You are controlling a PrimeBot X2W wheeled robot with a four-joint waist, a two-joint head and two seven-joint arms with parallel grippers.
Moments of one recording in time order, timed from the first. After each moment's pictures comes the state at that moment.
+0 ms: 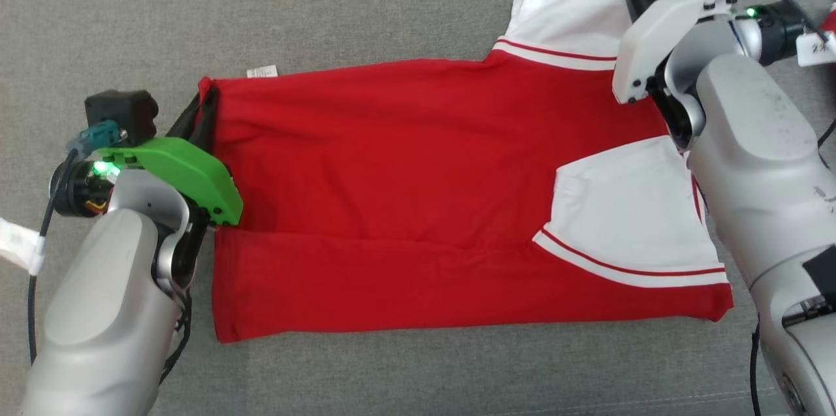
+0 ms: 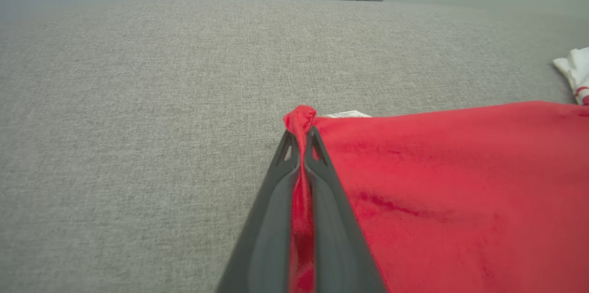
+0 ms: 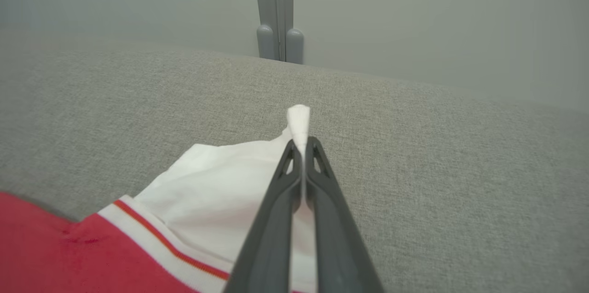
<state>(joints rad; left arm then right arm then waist) -0.65 0.29 -0.36 0.53 -0.57 -0.03 0.04 -1.07 -0.17 0.25 1.02 0.22 0.13 -0.03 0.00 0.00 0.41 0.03</state>
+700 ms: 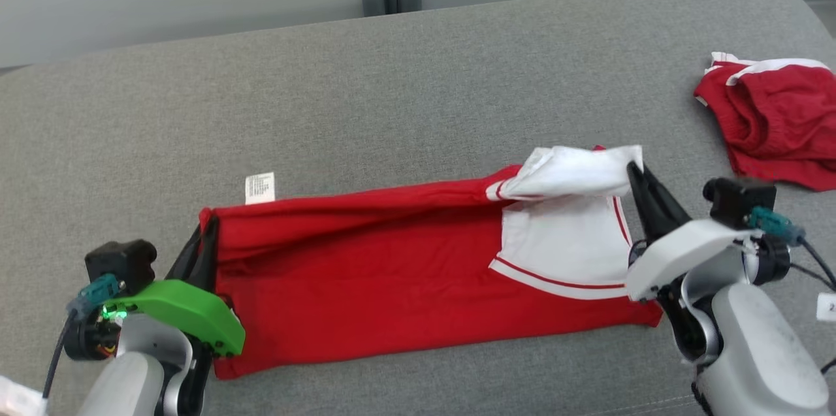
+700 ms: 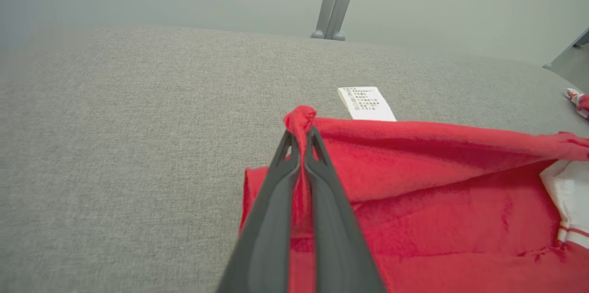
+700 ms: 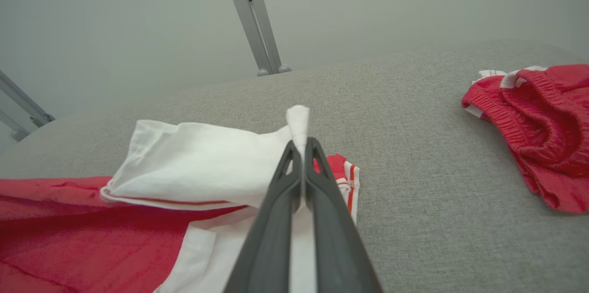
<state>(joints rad) -0.24 0.34 -0.32 0.26 -0.64 0.04 -0.03 -0.33 -0.18 0.12 0.37 0.39 0.13 -0.07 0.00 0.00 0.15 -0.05</state>
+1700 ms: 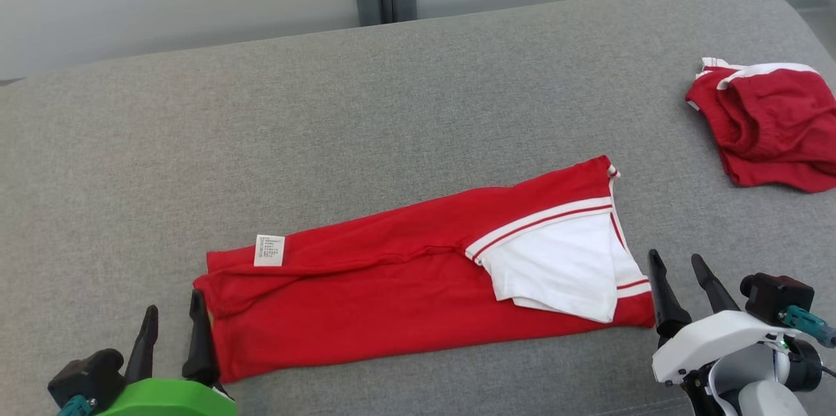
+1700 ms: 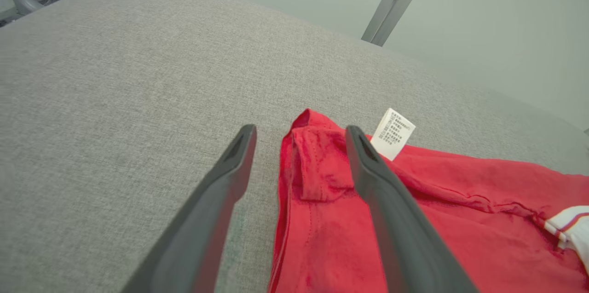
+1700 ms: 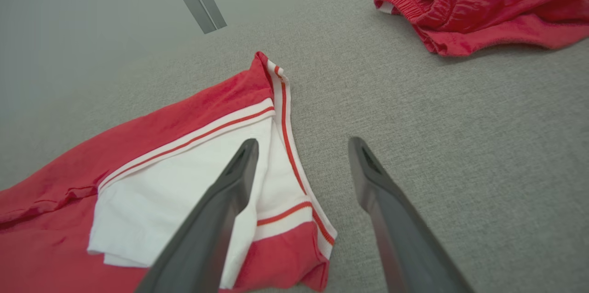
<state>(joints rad) 0.05 0.27 -0.22 0.13 -0.72 0.16 -0.21 -0.03 -0.05 -0.08 0.22 0.32 0.13 -0.03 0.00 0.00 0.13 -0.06</state>
